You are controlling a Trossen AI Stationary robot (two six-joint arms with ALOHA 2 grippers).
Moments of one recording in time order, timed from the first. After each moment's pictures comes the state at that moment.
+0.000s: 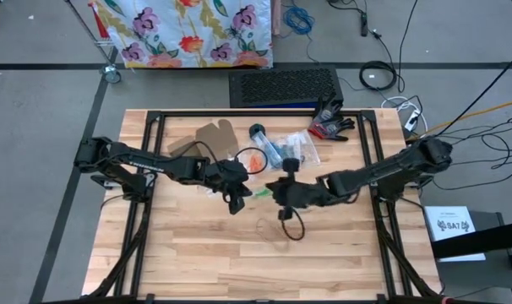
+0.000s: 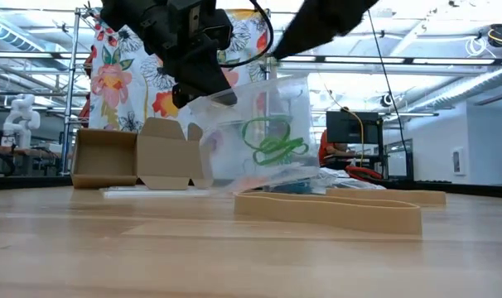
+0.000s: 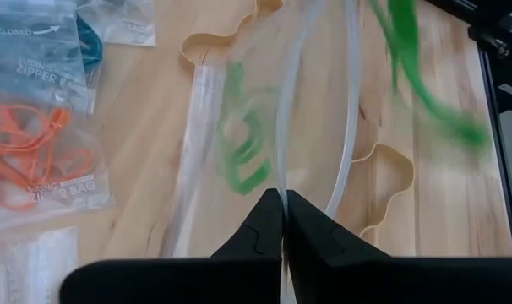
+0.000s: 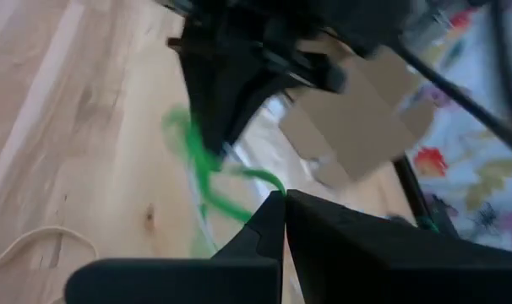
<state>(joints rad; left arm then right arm) -0.03 1.47 0.93 -0.16 0.07 -0.41 0.28 1.52 1.09 -0.23 0.59 -0.09</state>
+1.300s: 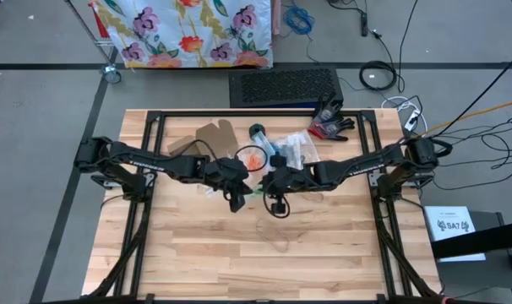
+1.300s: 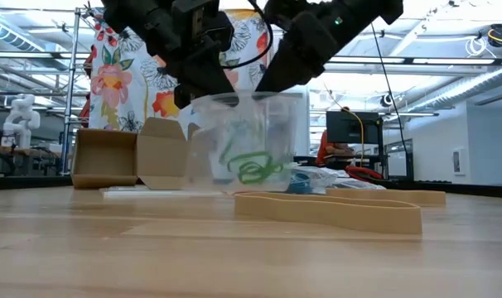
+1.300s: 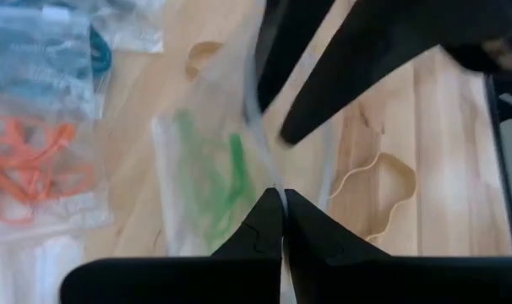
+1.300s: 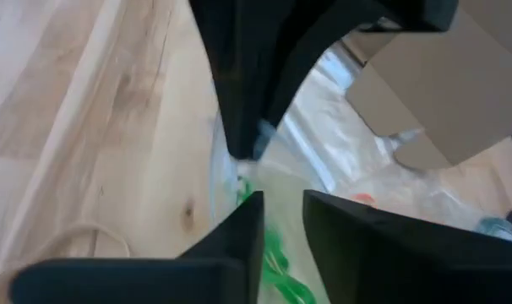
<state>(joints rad) -0.01 1.47 0.93 -0.15 0.08 -0.41 0.09 1.64 1.09 -0.14 0.21 -0.06</state>
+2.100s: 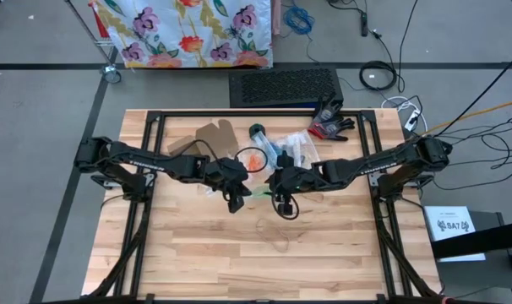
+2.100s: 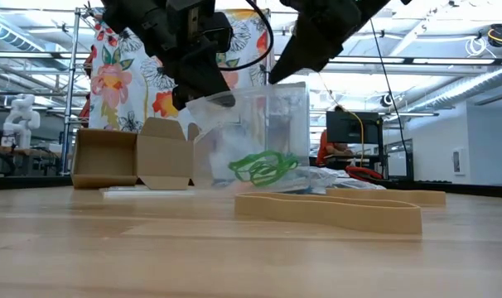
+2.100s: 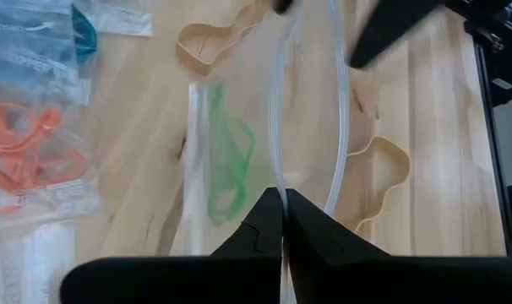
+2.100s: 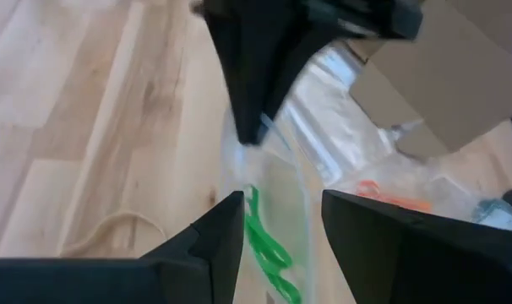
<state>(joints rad) -0.01 1.47 0.93 -0.18 0.11 -0.41 0.13 1.54 1.09 -0.26 0.21 0.01</state>
